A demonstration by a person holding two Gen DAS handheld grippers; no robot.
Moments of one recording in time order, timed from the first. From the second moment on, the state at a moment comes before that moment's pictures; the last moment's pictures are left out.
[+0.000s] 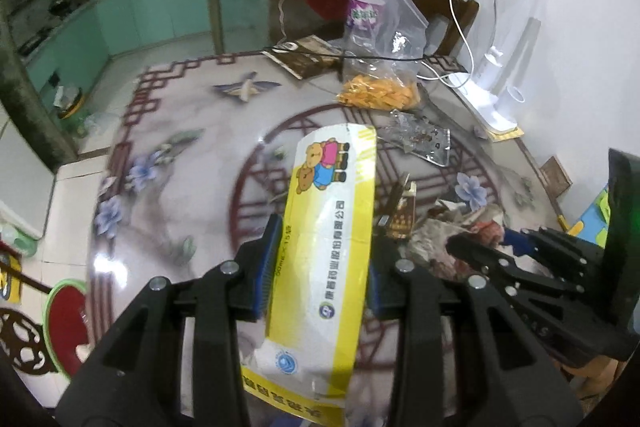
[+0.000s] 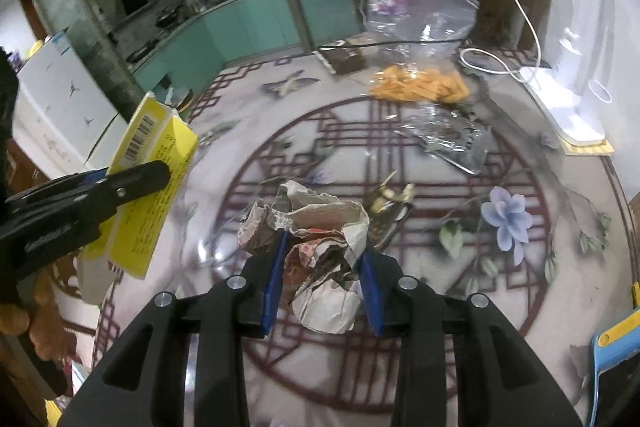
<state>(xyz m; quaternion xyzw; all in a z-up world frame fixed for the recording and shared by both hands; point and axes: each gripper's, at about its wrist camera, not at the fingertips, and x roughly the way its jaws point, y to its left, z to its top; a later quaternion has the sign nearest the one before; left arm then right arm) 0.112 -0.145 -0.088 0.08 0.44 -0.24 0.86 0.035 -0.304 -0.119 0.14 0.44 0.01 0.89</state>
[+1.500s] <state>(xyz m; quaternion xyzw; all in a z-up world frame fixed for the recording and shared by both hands) 0.047 0.057 -0.074 0.00 0.42 -0.16 0.90 0.012 -0.105 -0.085 0.04 0.44 0.08 0.90</state>
